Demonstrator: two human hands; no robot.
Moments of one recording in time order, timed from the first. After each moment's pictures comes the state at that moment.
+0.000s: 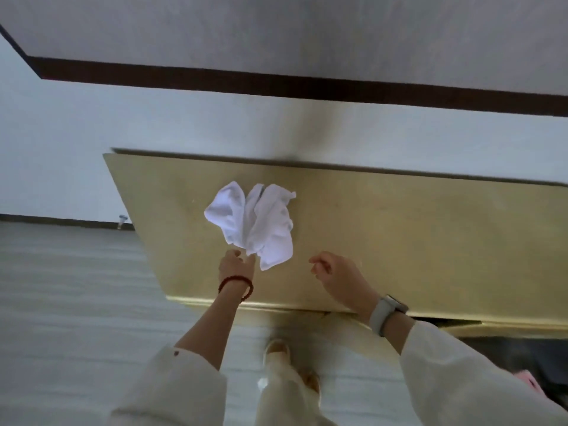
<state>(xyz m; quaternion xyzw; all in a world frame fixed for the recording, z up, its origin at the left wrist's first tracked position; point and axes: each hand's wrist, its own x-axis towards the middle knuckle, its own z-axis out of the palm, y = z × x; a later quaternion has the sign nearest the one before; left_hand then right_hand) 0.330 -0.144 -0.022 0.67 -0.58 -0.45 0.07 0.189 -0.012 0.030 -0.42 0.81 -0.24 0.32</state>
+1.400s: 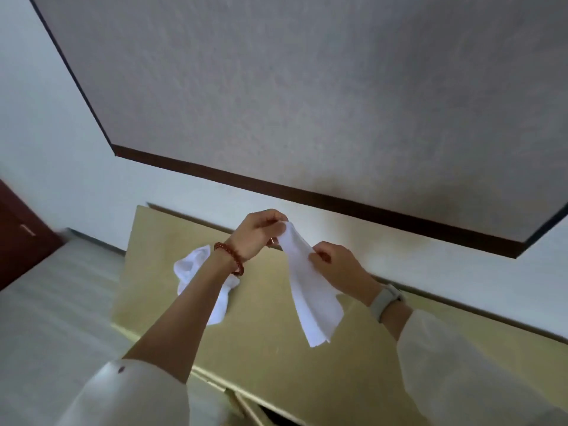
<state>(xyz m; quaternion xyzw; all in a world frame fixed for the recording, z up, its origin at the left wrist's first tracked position) 0.111 -0.086 0.221 0.37 -0.70 -0.53 0.29 -0.063 -0.019 0.159 -0.64 0.67 -0.29 0.24</state>
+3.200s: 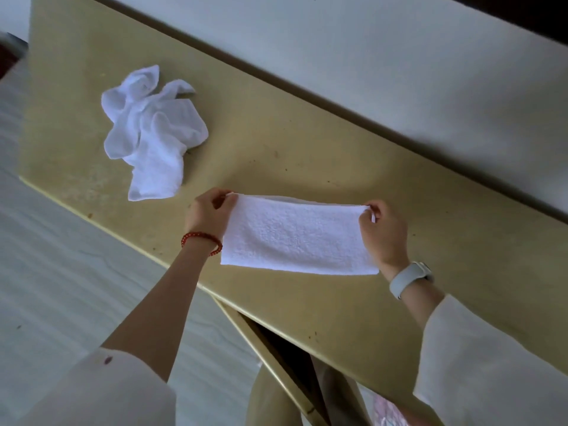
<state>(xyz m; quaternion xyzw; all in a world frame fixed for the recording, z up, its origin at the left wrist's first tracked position) 0.126 -0.067 -0.097 0.73 -0.53 -0.37 0.21 -0.131 0.005 -0.090 -0.43 0.83 -0.27 0.25</state>
